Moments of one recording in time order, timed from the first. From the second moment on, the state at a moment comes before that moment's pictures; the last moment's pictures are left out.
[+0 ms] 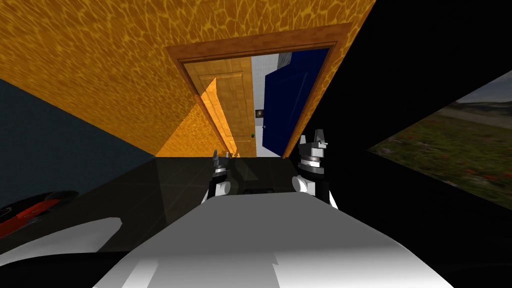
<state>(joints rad) 0.39 0.09 -0.02 -1.90 0.26 -0.52 0.28</state>
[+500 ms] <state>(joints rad) 0.36 0.09 -0.03 -1.79 0.30 -0.57 0.35</state>
